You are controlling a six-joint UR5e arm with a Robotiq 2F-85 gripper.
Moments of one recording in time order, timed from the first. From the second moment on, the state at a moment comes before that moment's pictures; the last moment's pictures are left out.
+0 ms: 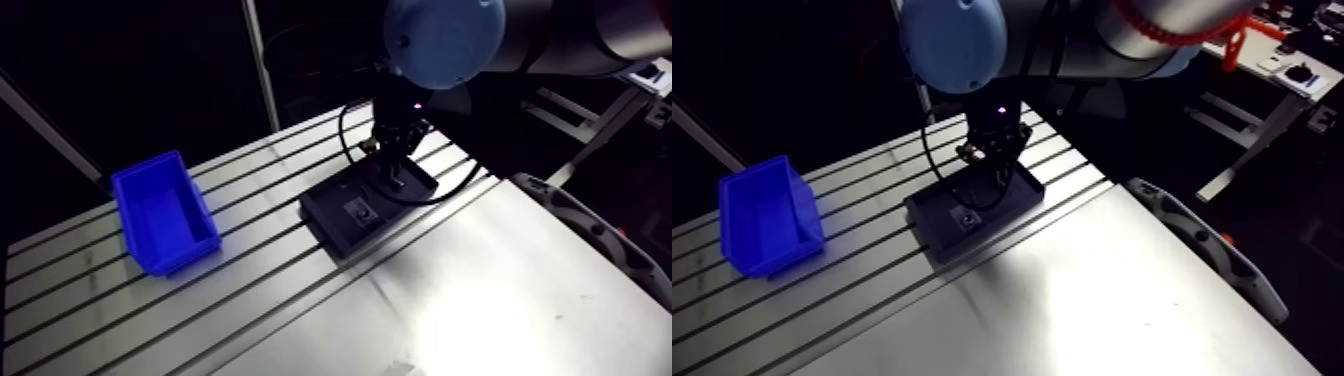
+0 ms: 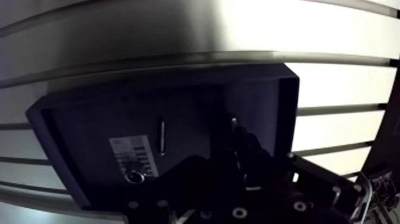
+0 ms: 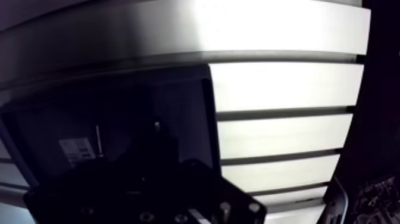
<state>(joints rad) -0.59 -1.11 1.83 -2.16 -1.65 -2.11</state>
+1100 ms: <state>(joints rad) -0.44 -1.35 1.77 -1.87 -1.60 -2.50</state>
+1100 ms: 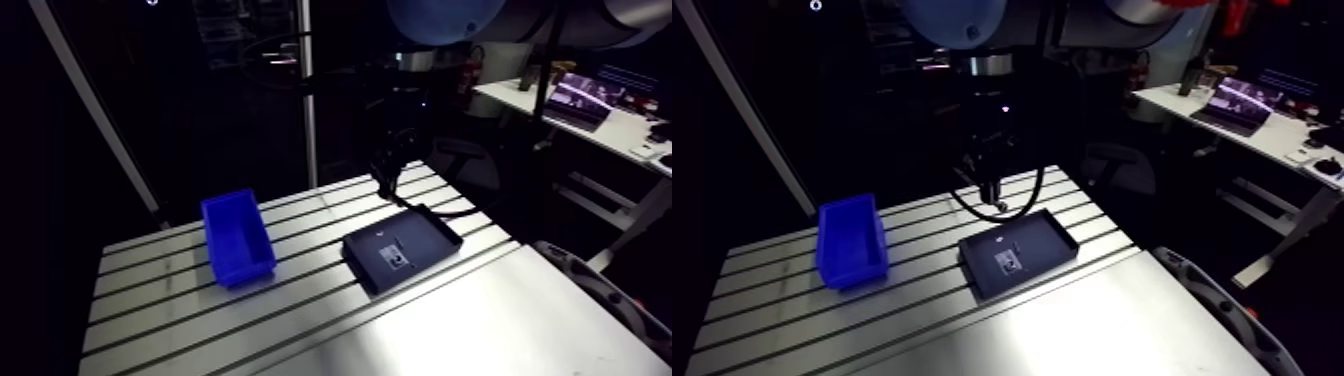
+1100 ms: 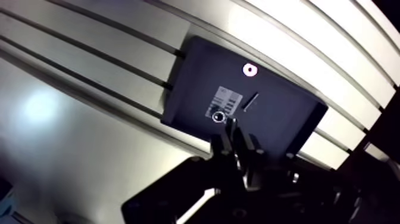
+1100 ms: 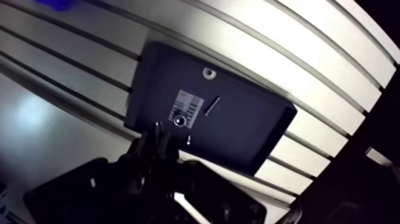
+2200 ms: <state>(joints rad) -0.10 -1.33 1.59 -1.89 -1.56 -2.86</state>
